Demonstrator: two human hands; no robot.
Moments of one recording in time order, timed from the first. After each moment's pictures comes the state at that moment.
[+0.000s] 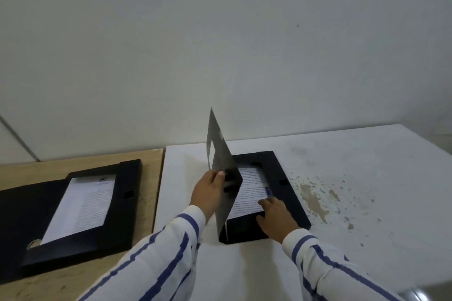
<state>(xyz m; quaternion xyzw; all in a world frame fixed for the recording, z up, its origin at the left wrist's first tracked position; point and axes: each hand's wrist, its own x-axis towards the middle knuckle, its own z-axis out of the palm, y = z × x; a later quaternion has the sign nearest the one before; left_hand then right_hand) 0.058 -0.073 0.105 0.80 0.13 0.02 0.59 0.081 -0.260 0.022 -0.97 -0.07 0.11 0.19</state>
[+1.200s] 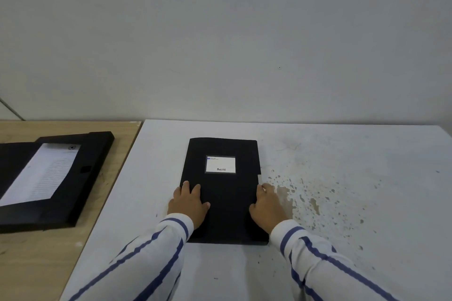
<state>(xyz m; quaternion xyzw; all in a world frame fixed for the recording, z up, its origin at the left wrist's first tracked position) 0.119 -0.158 0.001 0.95 0.22 -0.16 0.13 0.176 -0.353 -0.011 -0.96 -0.07 0.16 0.22</state>
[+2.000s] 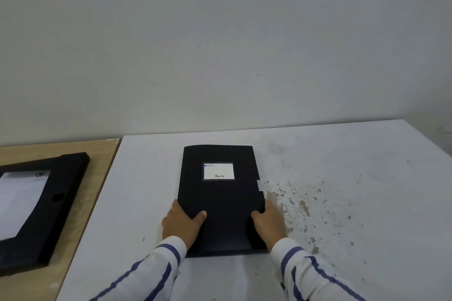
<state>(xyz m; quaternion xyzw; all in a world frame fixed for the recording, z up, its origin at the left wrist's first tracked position) 0.120 -0.163 -0.009 0.85 0.32 -0.05 0.41 0.160 -0.364 -0.009 -0.85 0.15 0.14 0.48</state>
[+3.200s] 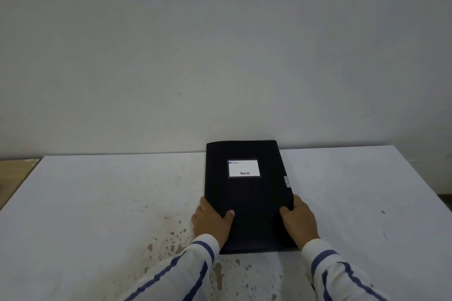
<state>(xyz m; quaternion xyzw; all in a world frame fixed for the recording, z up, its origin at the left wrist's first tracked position) 0.326 -0.446 -0.016 0.85 0.35 -0.07 0.39 0.378 -0.637 -0.020 -0.89 0.11 0.11 0.42</state>
